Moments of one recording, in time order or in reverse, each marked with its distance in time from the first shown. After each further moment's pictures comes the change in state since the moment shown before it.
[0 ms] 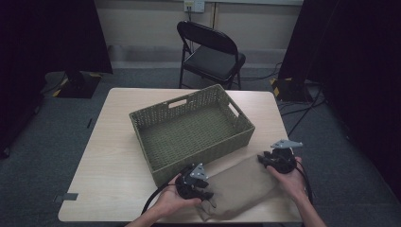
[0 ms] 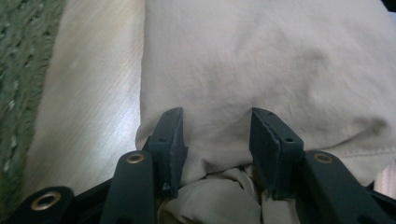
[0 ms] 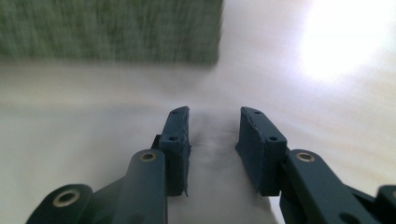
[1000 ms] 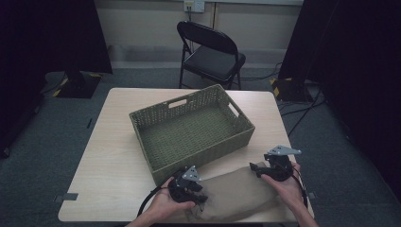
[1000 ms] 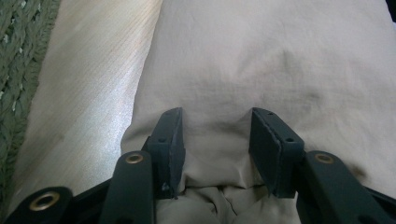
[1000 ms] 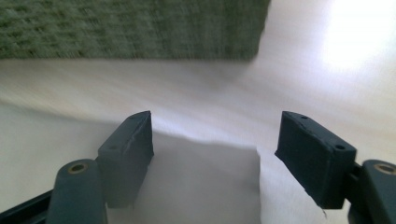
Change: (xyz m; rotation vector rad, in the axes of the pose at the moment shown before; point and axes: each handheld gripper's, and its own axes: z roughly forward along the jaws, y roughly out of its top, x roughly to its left) left arm -0.003 -0.014 -0.015 0.014 -0.017 -0.064; right arm 0.028 -0.001 -0.014 -0.077 0.041 0.040
